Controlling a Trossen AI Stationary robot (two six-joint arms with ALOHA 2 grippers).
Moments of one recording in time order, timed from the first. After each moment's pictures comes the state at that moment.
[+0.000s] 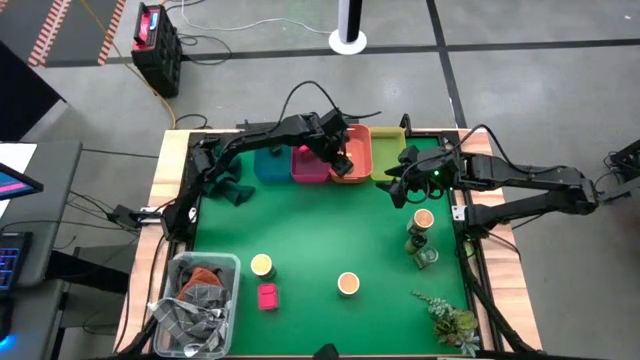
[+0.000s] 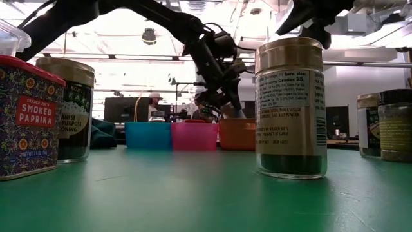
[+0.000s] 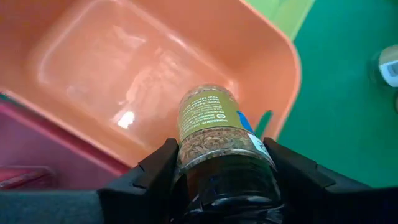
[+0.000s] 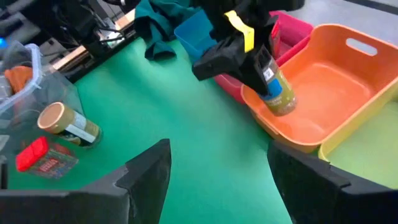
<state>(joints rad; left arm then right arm) 0.44 2.19 1.99 -0.75 0.17 -0.22 -0.13 0.97 0.96 -0.59 0.19 0.51</state>
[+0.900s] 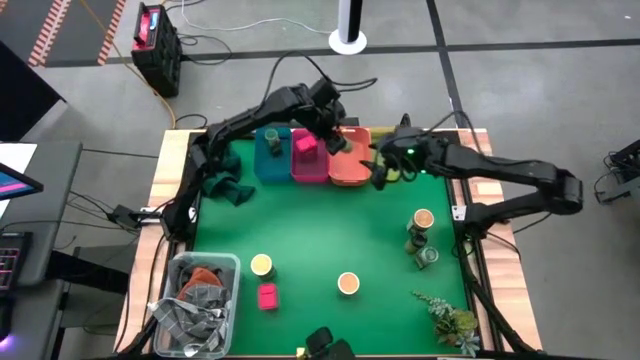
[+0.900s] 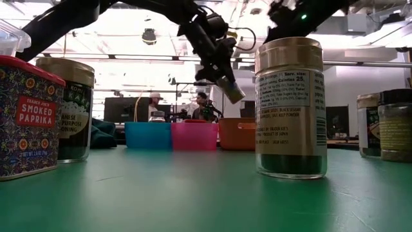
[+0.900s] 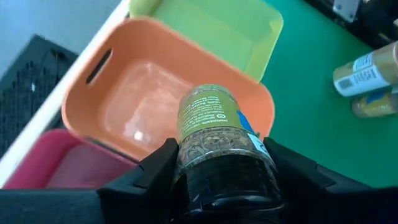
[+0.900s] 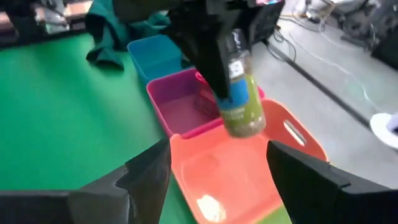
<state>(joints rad) 0.52 2.19 2.28 -1.01 0.26 -0.07 -0.34 1.18 0.96 -0.31 0.18 0.00</state>
